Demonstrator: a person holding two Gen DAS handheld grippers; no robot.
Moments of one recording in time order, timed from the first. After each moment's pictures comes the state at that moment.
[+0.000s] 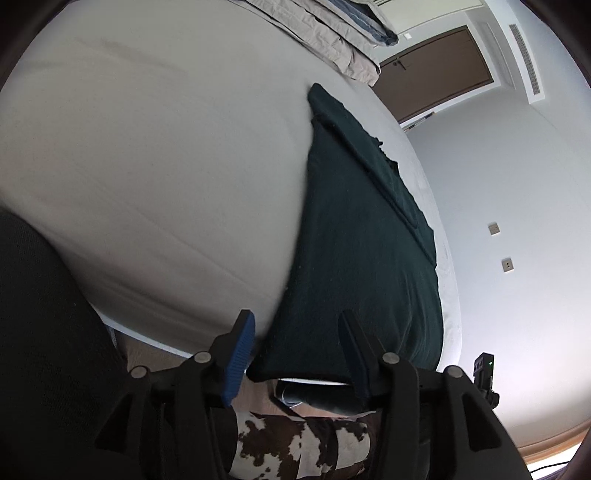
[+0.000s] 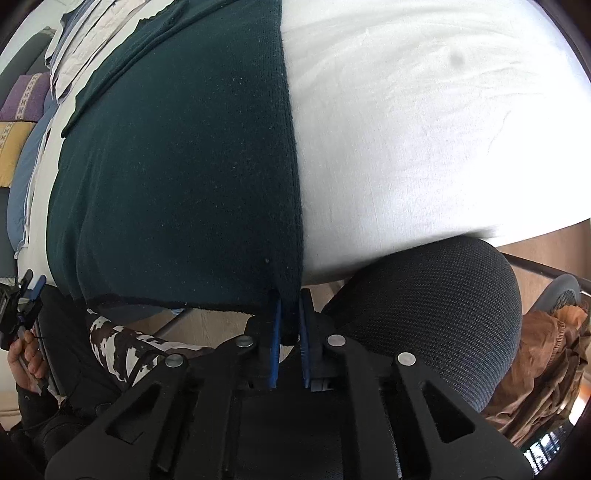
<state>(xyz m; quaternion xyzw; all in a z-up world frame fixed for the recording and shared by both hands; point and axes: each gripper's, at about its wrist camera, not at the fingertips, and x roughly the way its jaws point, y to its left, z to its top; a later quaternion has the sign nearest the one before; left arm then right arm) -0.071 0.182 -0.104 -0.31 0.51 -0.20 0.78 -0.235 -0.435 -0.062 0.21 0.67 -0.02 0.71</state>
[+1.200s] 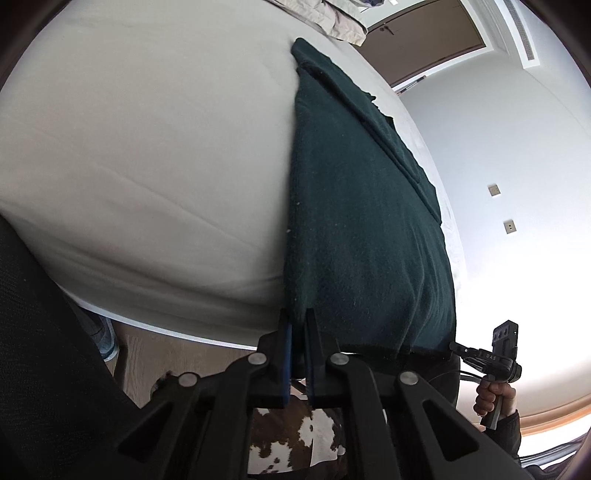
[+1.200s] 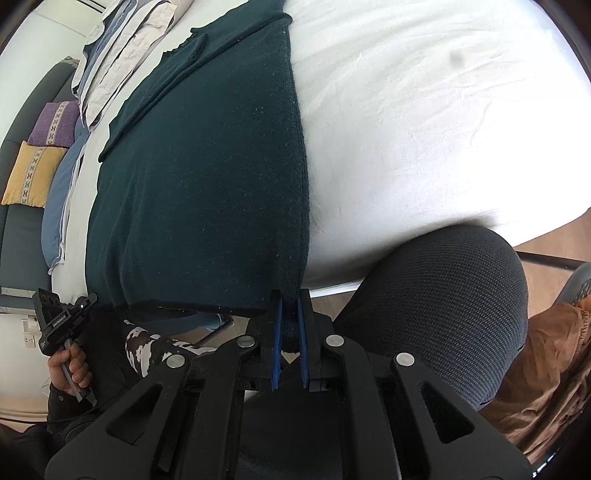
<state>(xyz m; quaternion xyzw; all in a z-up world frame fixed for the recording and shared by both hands) -0.076 0.159 -0.120 -0.28 0.54 -0.24 0.76 -0.255 -0.446 -0.032 0.27 0.62 0.02 0.74</state>
